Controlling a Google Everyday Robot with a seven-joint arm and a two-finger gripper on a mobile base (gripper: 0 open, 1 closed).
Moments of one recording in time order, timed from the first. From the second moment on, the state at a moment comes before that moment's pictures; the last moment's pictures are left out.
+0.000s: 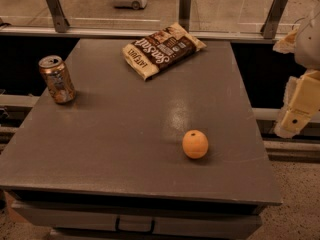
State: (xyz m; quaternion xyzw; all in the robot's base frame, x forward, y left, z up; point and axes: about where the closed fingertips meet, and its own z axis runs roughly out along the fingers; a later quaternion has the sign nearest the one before) arm 0.438 -0.216 0.977 -0.60 0.78 -0.04 0.16
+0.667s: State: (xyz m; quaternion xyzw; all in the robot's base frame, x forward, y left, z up) arm 0.446 -0.209 0.977 -0.60 0.78 -0.03 0.17
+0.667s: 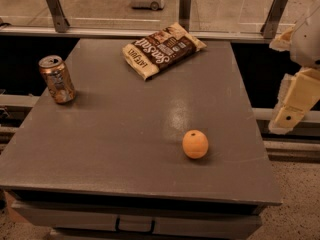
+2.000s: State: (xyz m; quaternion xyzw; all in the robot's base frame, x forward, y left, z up) arm 0.613 -0.091 0.963 -0.61 0.72 0.02 0.33
